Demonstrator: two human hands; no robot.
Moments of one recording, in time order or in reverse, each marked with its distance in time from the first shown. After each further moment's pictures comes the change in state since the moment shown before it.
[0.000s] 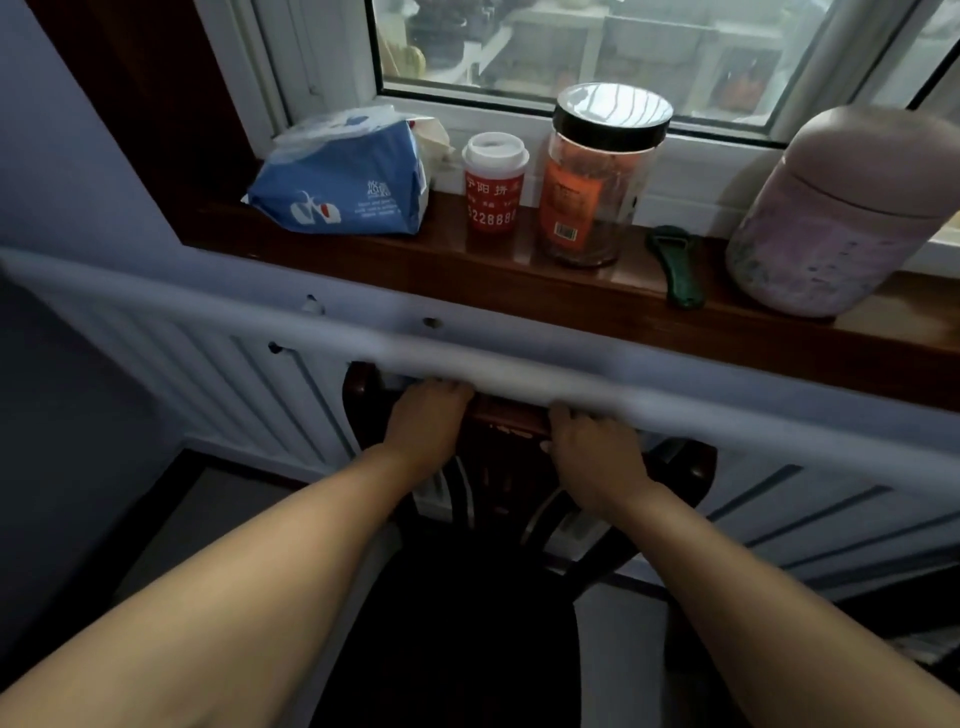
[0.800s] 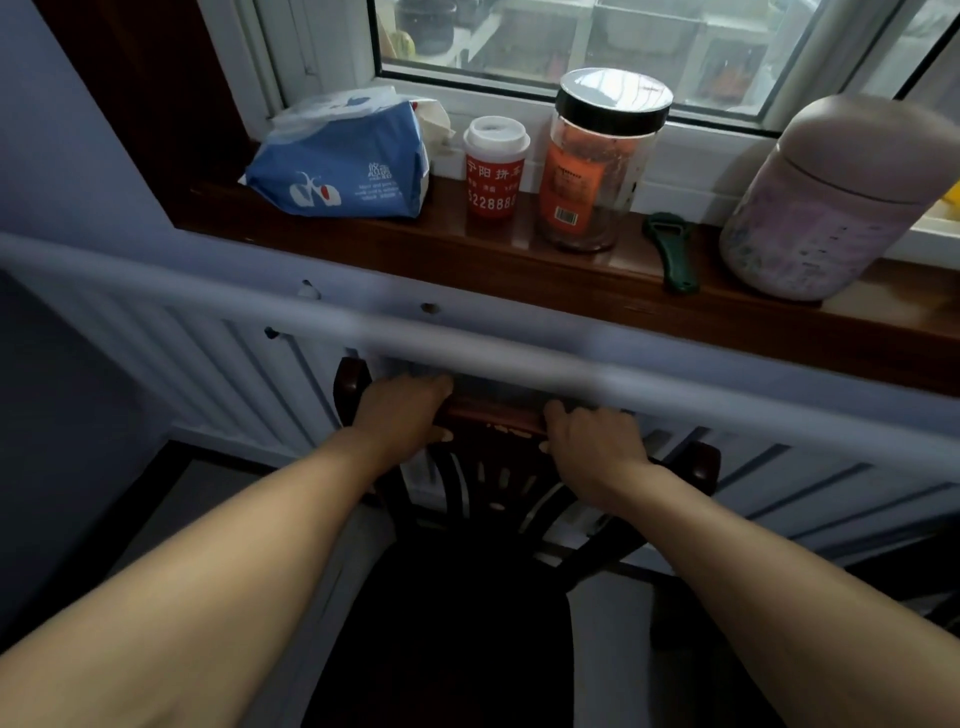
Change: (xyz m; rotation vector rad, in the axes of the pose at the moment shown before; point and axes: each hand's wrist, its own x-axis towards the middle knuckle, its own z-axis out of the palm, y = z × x) left_hand -0.012 -0.025 -0.008 0.073 -0.172 -0.001; right_hand -0.011 -0.008 -0.022 -0.071 -0.118 -0.035
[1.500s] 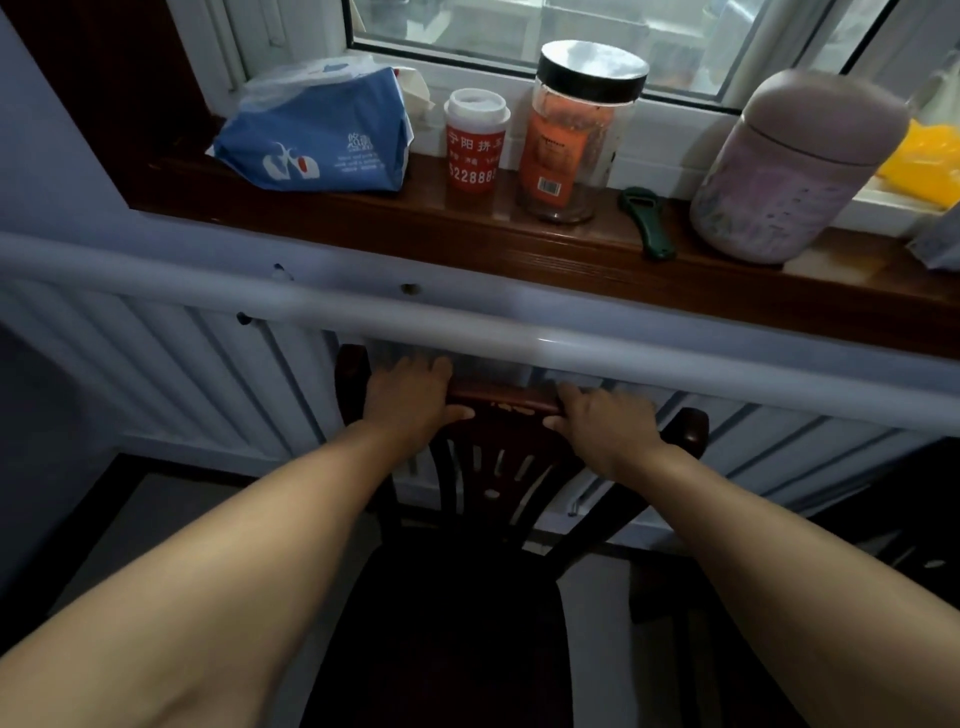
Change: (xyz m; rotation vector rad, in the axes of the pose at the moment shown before) left_hand -0.001 0.019 0.012 0.066 0.091 -0.047; right_hand -0.019 0.009 0.012 0.055 -0.004 0.154
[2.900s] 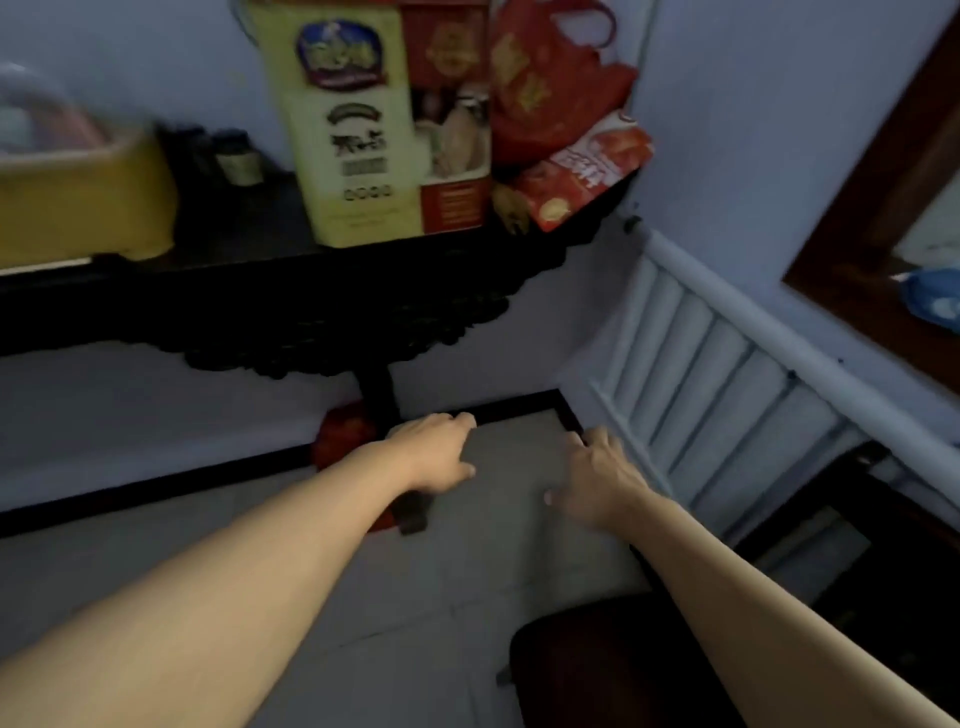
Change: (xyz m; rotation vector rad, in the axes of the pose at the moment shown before) left_hand -0.478 -0.096 -0.059 -0.334 -0.104 -1.018; right_hand -0.174 -0.351 -0.076 0.085 -0.261 -0.884
